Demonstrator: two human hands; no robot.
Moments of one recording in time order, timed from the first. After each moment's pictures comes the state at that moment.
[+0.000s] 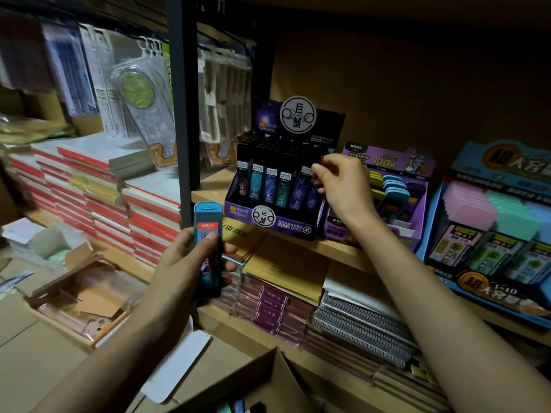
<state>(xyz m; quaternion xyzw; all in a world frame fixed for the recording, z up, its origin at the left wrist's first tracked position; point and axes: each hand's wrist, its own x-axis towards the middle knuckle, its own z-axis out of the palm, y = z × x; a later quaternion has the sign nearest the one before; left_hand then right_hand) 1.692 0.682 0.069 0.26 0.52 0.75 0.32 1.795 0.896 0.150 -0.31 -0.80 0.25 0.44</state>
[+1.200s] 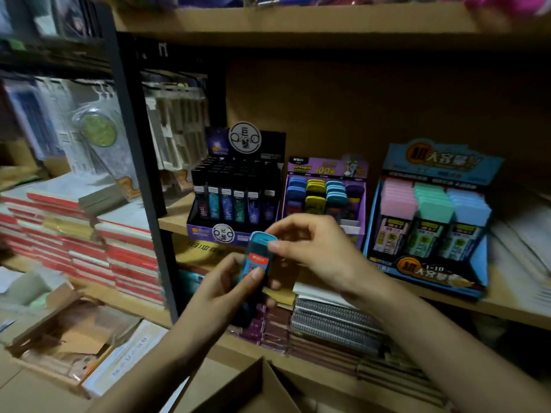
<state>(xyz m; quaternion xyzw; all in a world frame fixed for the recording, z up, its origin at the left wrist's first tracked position) 1.766 0.705 0.093 0.45 0.49 0.64 0.40 1.897 0.809 0.161 -0.21 -0.79 0.51 0.28</state>
